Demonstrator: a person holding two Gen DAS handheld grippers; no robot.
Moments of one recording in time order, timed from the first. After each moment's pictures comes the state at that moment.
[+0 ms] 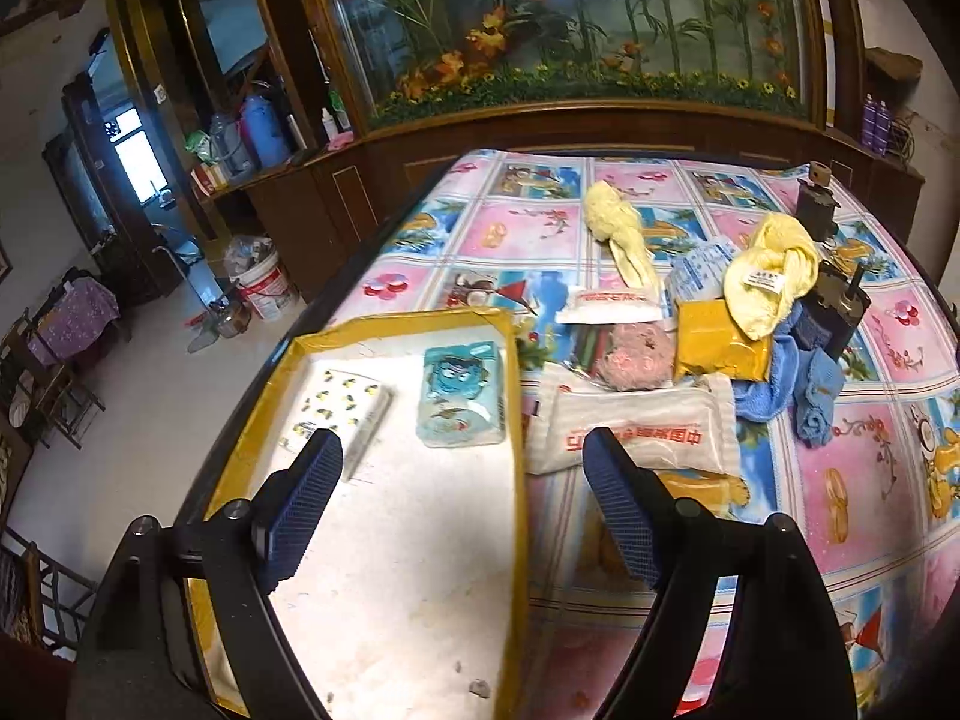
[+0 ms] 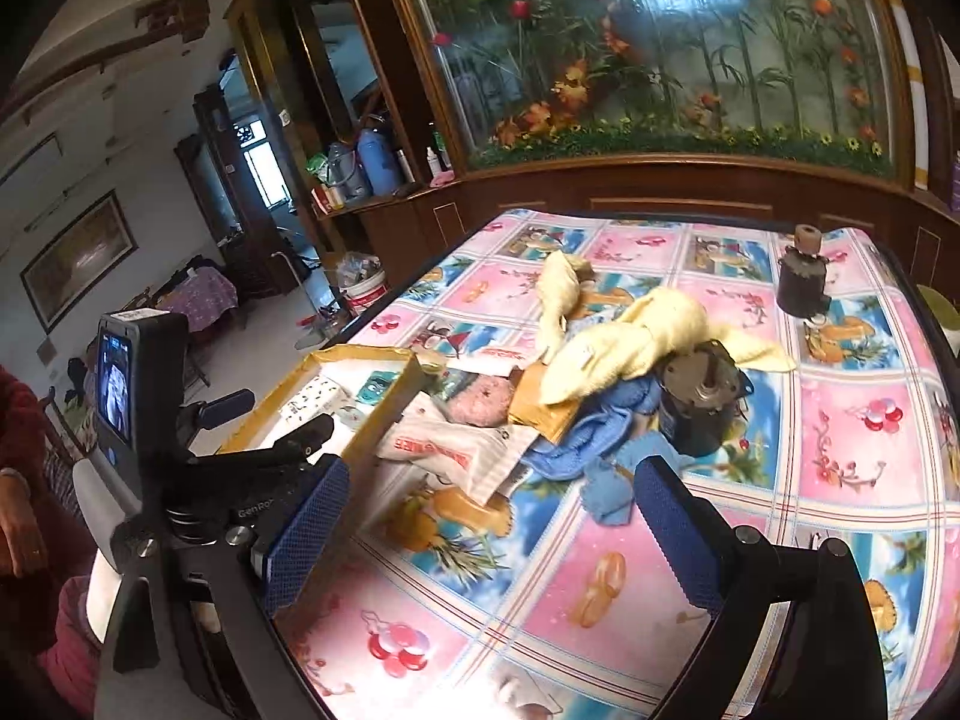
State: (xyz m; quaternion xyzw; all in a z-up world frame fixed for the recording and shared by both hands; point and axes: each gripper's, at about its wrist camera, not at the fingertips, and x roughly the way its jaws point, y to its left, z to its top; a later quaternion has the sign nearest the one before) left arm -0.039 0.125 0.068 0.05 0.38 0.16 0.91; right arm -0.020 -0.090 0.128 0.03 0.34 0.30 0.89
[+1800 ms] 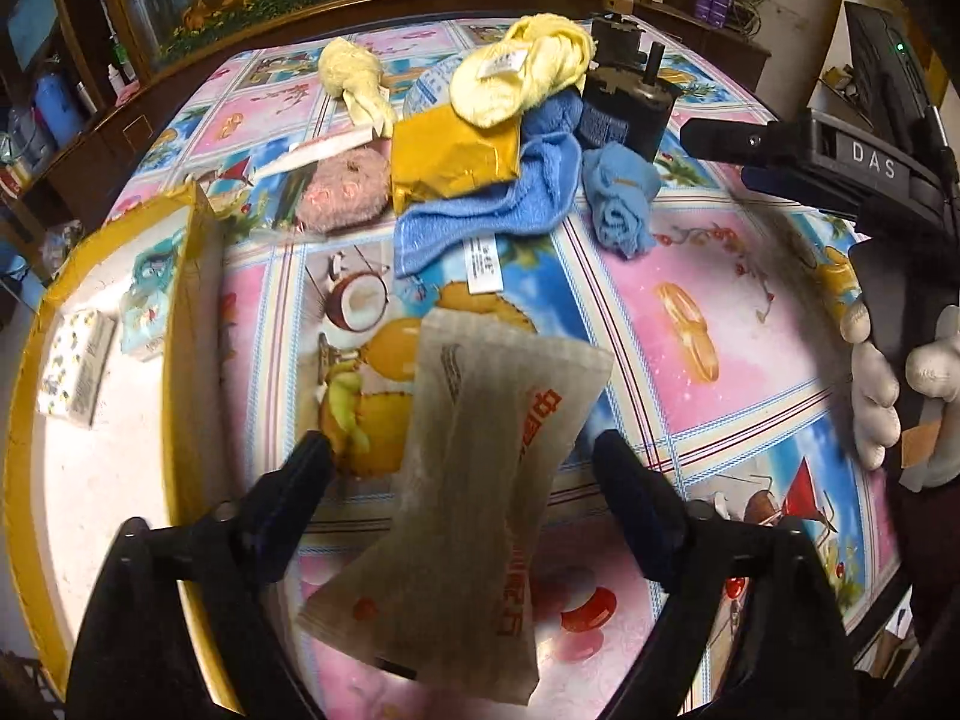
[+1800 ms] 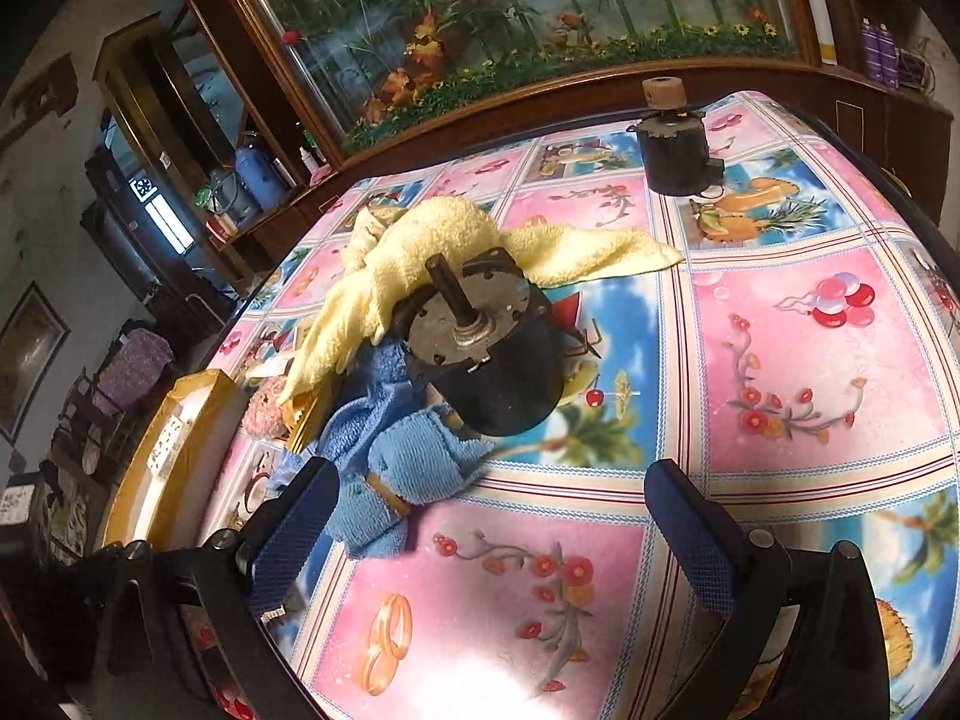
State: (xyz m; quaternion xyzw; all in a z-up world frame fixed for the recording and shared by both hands) left arm -0.047 0.058 -0.007 0.05 0.51 -0.07 0.86; right arm 0.066 -0.166 0.032 0.11 0.41 0.19 0.88
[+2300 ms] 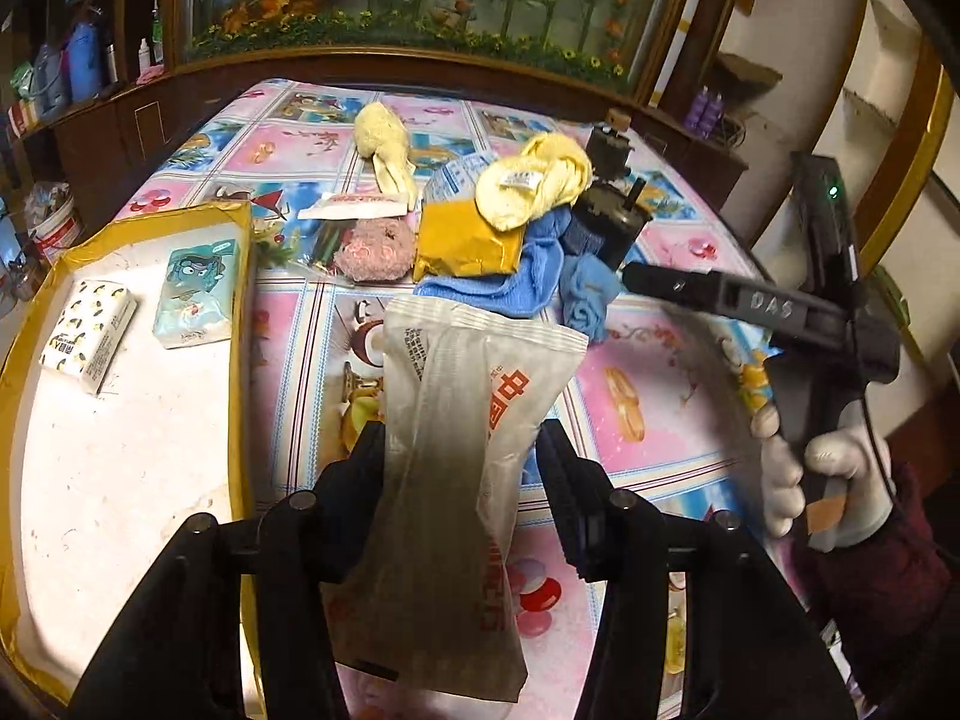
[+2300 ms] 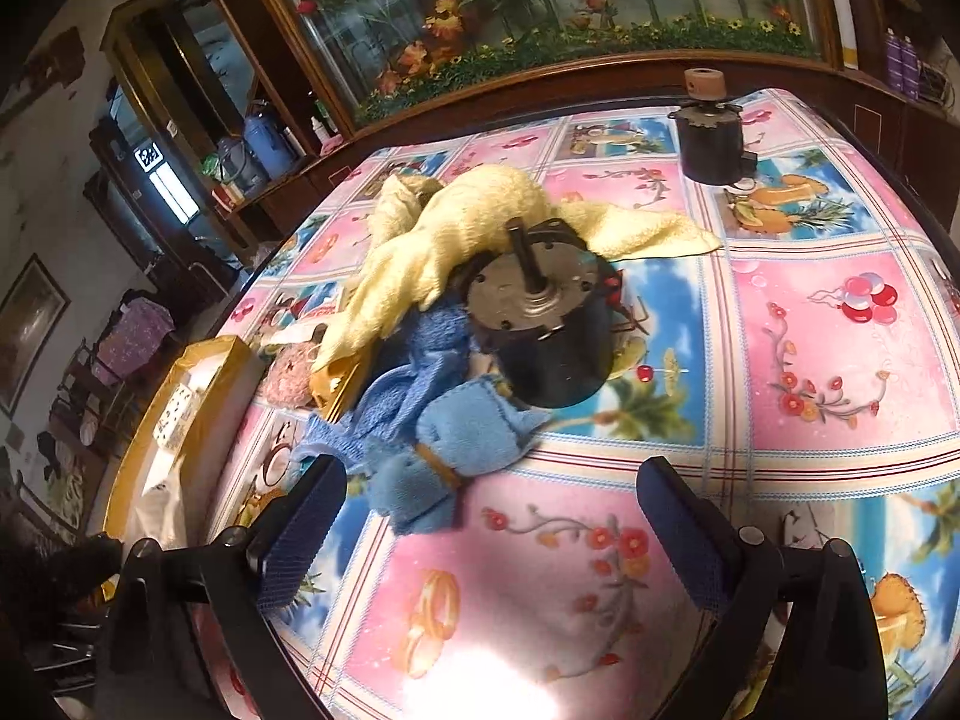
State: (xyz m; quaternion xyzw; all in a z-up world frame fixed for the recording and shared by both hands) left arm -0.079 0.103 0.070 -0.06 0.43 -0.10 0.90; right arm 0.059 -0.137 0.038 0.08 0.44 0.21 0.87
